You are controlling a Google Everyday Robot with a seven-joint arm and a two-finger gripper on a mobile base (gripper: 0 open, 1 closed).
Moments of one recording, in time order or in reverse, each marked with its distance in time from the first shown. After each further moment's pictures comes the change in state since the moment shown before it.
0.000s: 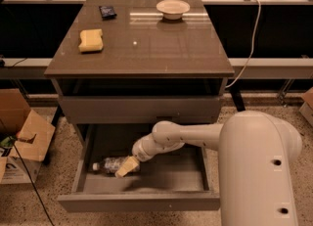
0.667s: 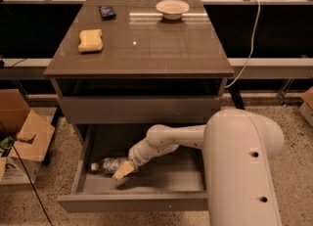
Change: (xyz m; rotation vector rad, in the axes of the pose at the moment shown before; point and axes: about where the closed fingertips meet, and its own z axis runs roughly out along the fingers) arm 0.016 0.008 0.035 -0.046 0.056 0.037
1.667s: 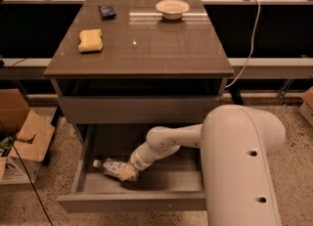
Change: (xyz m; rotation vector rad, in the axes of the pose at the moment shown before) arm 0.019 0.017 -0.005 -0.016 0.072 0.041
